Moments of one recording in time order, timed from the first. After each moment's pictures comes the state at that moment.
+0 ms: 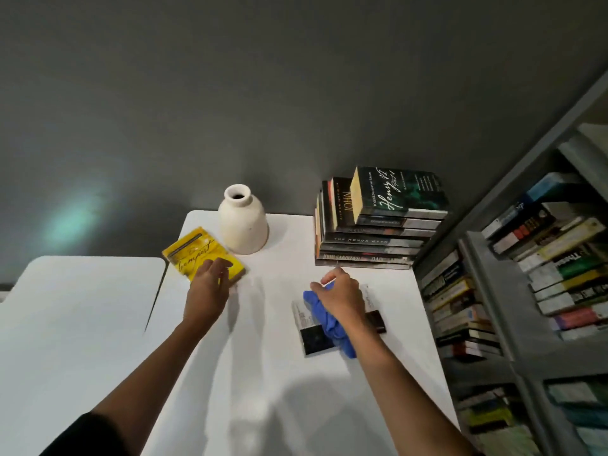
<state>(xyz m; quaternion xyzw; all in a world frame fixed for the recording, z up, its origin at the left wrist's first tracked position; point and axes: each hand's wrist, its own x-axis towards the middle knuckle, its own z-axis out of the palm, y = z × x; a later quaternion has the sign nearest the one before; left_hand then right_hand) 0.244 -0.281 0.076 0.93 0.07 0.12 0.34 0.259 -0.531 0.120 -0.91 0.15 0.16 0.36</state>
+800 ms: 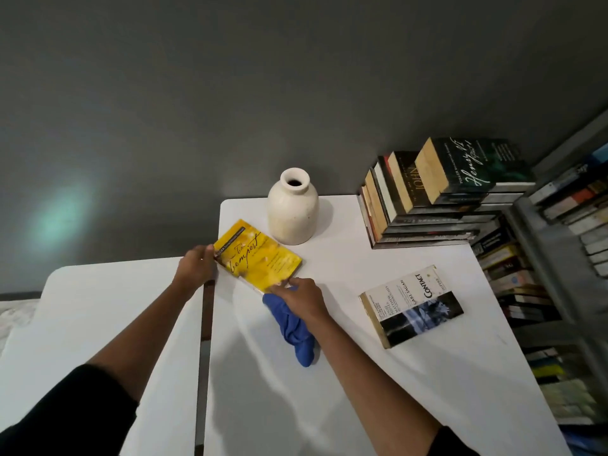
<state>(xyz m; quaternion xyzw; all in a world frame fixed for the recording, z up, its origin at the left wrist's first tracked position) 0.316 -0.115 0.040 0.84 0.24 -0.12 0.46 0.264 -0.329 0.056 -0.82 0.19 0.26 0.47</state>
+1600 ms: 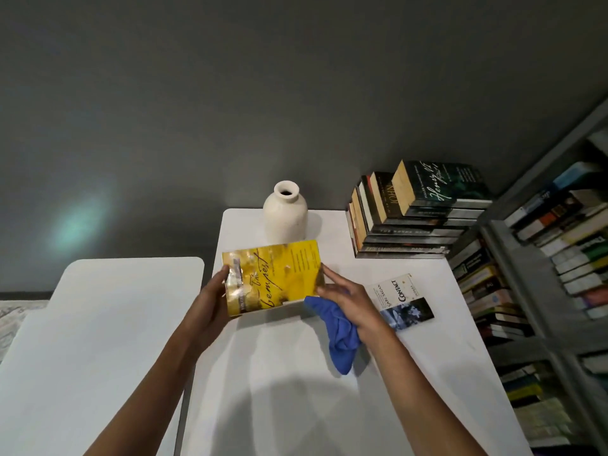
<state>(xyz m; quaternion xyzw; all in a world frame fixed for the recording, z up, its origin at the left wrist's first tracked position) 0.203 -0.190 0.120 0.50 0.22 -0.18 0.82 0.219 -0.441 0.117 -0.68 0.11 0.21 0.69</state>
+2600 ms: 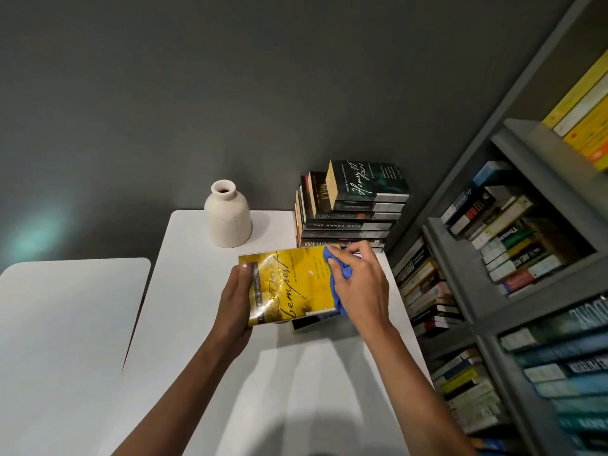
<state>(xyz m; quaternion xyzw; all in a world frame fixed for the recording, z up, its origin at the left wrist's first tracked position) 0.162 -0.369 0.157 0.54 0.16 -0.07 0.82 0.179 -0.558 0.194 -0.94 0.02 -0.15 0.30</state>
